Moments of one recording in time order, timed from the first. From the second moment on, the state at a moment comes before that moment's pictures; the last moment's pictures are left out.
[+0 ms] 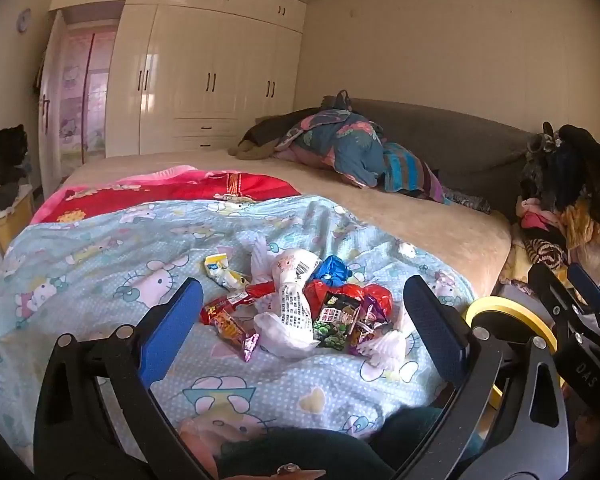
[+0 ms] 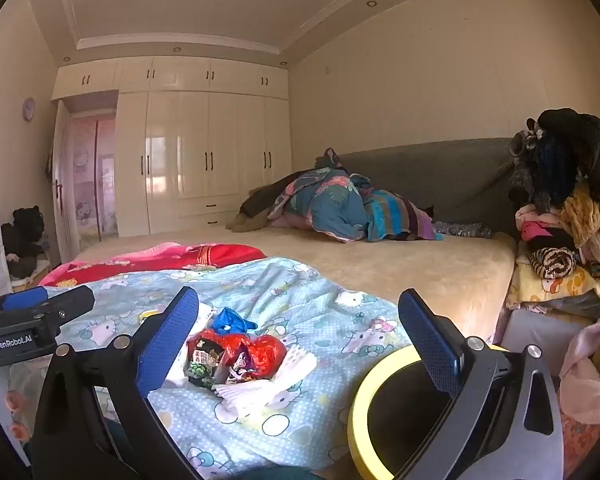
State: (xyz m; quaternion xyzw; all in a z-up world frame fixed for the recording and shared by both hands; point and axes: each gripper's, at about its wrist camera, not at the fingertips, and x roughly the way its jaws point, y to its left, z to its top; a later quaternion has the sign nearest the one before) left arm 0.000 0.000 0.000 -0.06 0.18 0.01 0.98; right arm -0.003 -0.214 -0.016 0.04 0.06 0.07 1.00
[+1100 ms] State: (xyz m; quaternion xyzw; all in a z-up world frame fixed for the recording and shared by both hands) left arm -0.002 -0.006 0.005 -0.05 0.17 0.01 0.98; right arm -0.009 -0.212 -0.004 0.04 0.05 0.07 1.00
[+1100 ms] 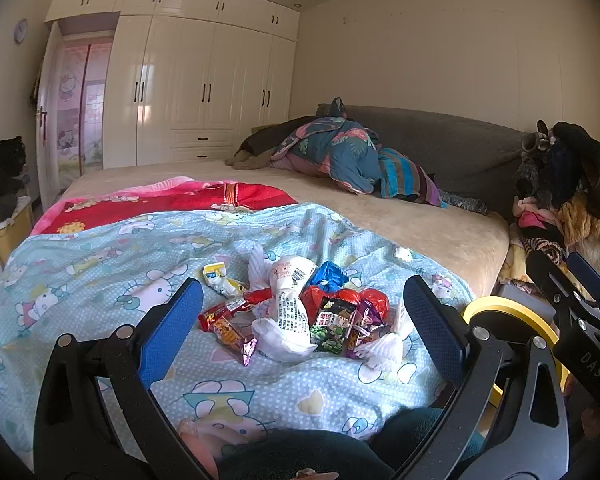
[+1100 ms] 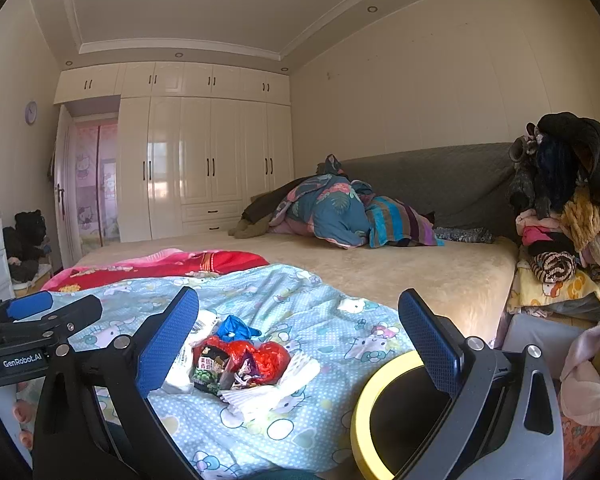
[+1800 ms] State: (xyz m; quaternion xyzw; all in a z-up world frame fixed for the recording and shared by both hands) left arm -0.004 -0.006 0.005 -0.05 0.16 0.01 0.99; right arm -0.011 -0.213 0.002 0.04 0.05 0.07 1.00
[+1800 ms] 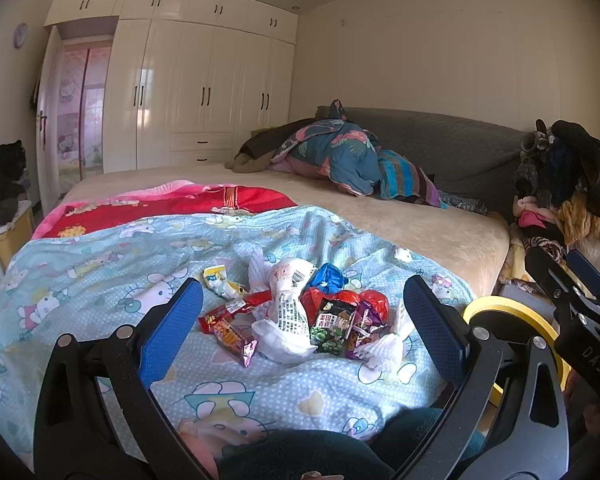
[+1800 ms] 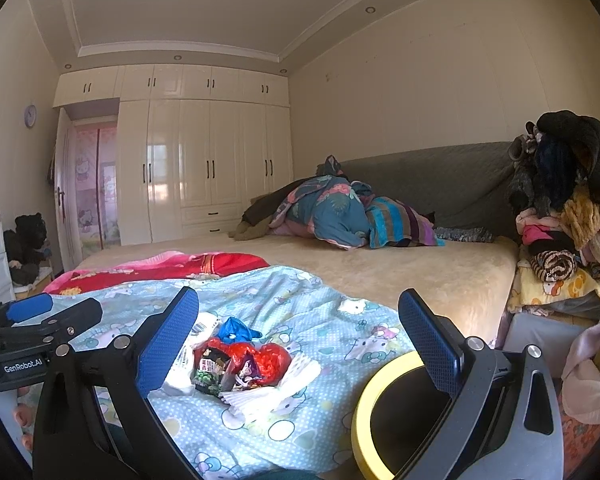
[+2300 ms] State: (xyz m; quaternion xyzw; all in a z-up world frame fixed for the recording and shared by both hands) left arm 0.001 -0.006 0.010 -0.05 0.18 0.00 0.98; right arm -0.010 -0.212 0.000 0.04 0.06 0.07 0.99
